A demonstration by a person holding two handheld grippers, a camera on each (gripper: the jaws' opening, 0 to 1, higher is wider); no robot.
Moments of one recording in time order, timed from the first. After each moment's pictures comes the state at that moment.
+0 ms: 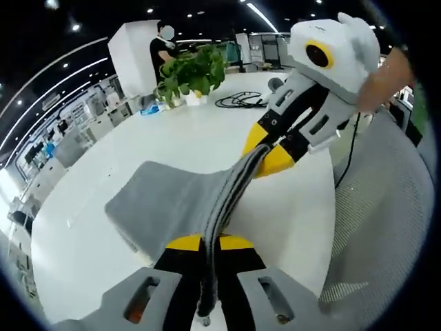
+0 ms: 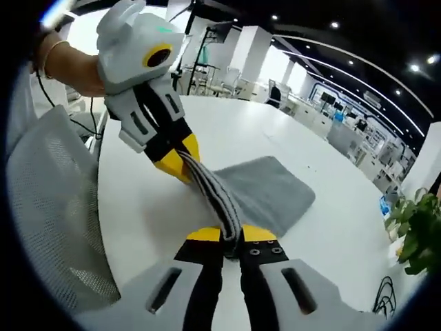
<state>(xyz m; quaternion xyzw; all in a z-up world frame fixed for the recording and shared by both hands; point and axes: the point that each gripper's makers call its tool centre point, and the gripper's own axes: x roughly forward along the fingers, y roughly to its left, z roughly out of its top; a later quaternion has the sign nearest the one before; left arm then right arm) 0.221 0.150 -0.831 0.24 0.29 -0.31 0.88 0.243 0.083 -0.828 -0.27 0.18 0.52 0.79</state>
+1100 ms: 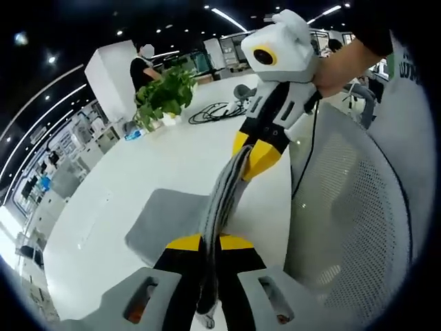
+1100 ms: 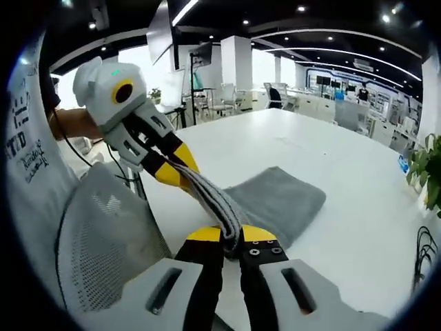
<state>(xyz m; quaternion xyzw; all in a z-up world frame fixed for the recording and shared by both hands) 0.148 0.133 -0.784 0.29 0.25 -0.35 0.86 0.163 0.063 -0.790 -0.13 0.23 0.55 0.79</state>
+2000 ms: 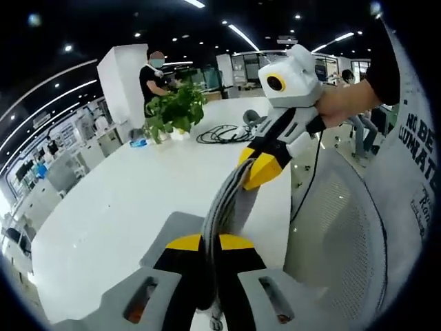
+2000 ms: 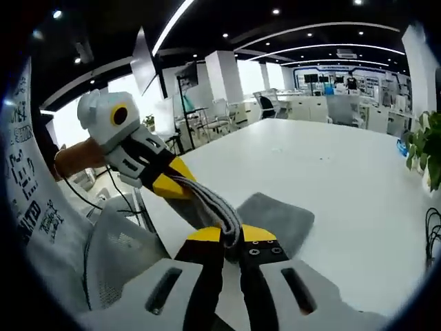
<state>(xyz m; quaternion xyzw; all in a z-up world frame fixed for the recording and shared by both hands) 0.177 0.140 -0.739 0.21 0.23 -0.37 0.88 0.192 0.069 -0.747 -0.04 0.24 0.54 0.80</state>
